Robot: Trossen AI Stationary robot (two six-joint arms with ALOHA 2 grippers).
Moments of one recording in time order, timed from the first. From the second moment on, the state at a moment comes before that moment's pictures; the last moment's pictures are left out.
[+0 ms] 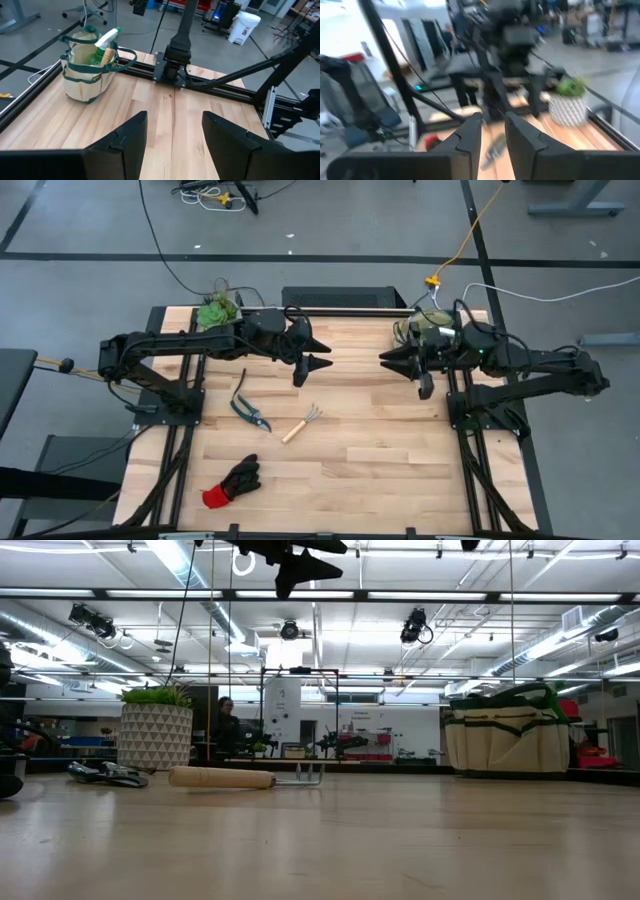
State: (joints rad) left arm 0.19 1.43 1.21 -0.09 0.16 -0.19; right arm -0.05 0.85 0.89 -0.06 -0.10 0.20
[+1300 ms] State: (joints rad) left arm 0.13 1.46 1.21 -0.27 0.25 -0.25; right arm 0.12 0.87 0.89 -0.12 0.33 0.05
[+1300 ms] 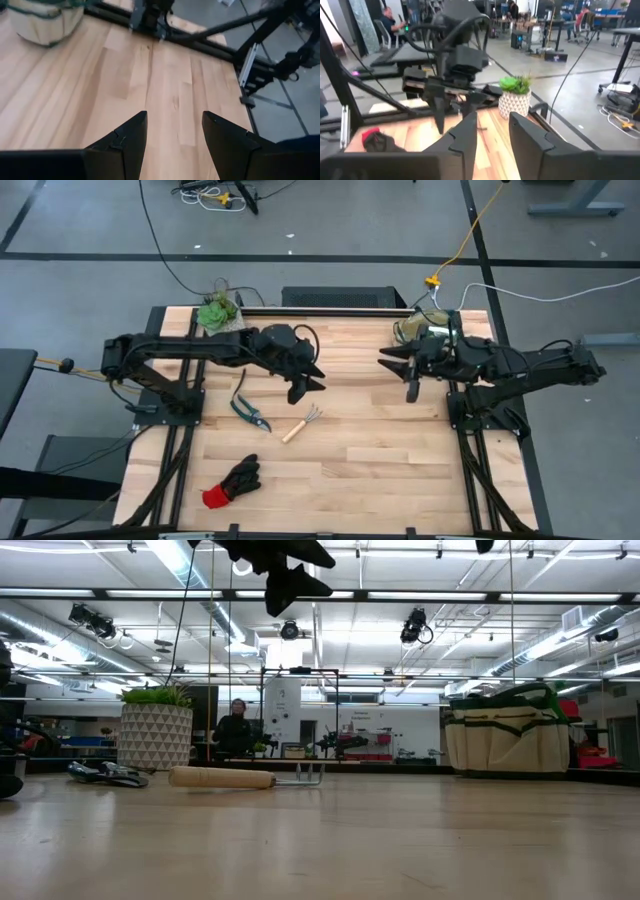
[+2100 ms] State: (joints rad) left arm 0.00 1.51 1.21 -0.60 0.06 -0.31; right arm 0.12 0.87 0.89 -0.20 0.39 0.09
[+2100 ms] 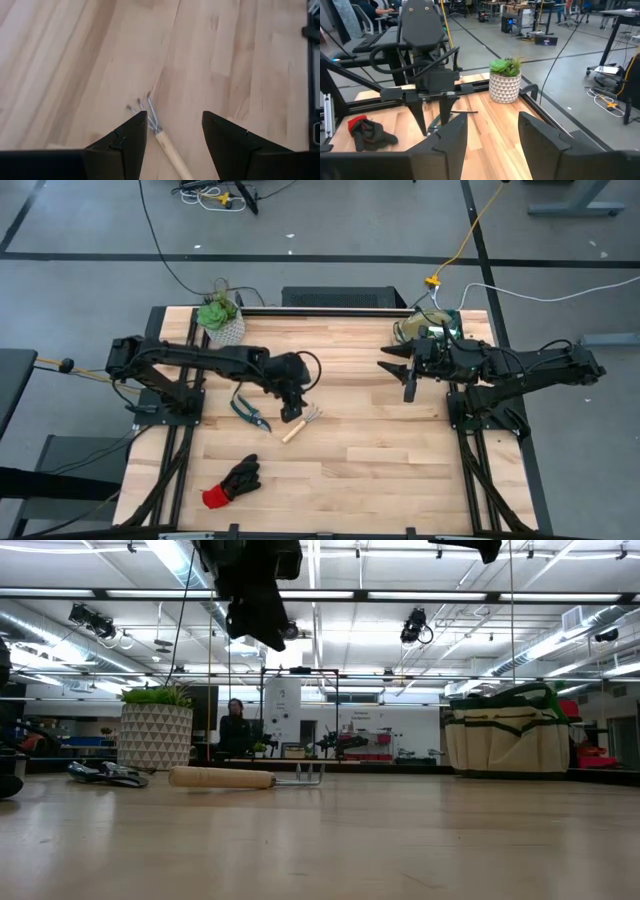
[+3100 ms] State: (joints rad) left arm -0.24 1.59 1.20 -0.69 -0.03 -0.68; right arm 0.12 0.87 0.89 -0.21 0.37 -0.02
